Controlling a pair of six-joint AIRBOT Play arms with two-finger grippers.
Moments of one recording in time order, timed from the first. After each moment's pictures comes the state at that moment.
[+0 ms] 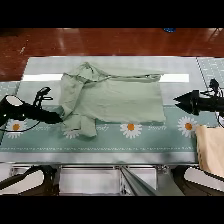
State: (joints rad) left arm 0.24 -1.28 0.70 1.07 -1.07 -0.87; right arm -0.59 -1.32 0.82 -0.60 1.32 1.11
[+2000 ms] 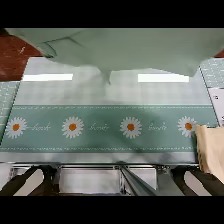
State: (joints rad) left arm 0.35 -1.00 1.77 0.63 -1.17 -1.34; right arm -0.21 -0.95 2.00 -1.13 1.31 1.44
